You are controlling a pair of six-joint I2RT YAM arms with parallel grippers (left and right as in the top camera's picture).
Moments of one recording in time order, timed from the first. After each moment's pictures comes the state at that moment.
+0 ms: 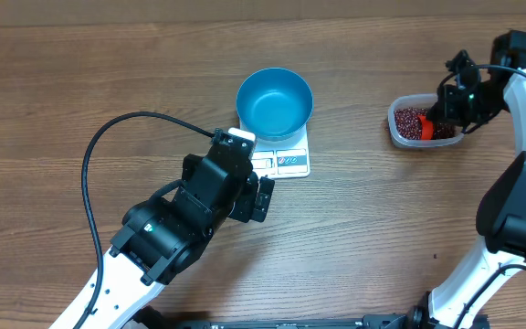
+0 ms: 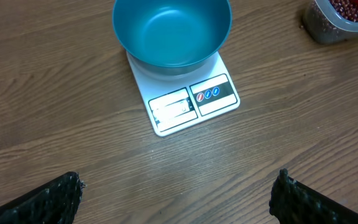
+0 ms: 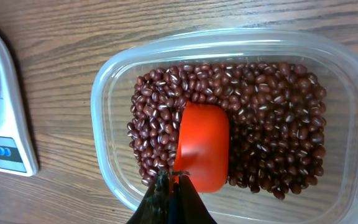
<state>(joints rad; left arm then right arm) -0.69 1.12 1.14 -0.87 -0.22 -0.31 -0.31 2.07 1.78 -1.17 -0.40 -0.26</state>
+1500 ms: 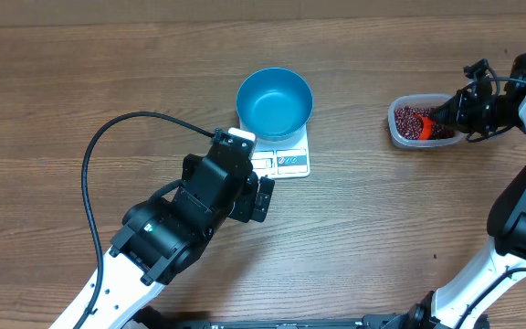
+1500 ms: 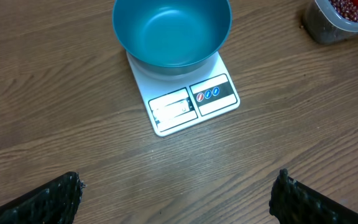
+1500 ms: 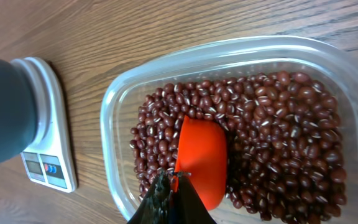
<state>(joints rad) -0.69 1.12 1.14 -0.87 -0.22 -0.31 -0.41 2.07 1.65 -1.01 -0.64 -0.22</state>
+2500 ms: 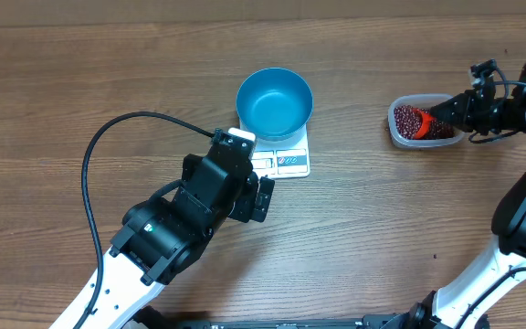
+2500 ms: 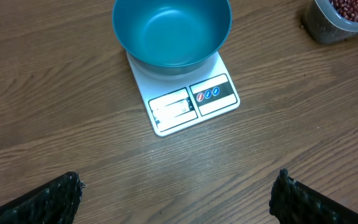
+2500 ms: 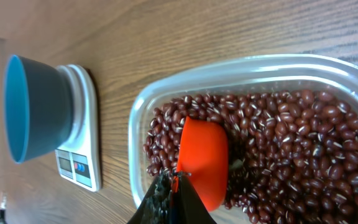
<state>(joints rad) -0.69 1.12 1.14 -0.87 -0.22 -0.31 -0.45 2.08 1.63 -0.98 -0.81 -0.27</state>
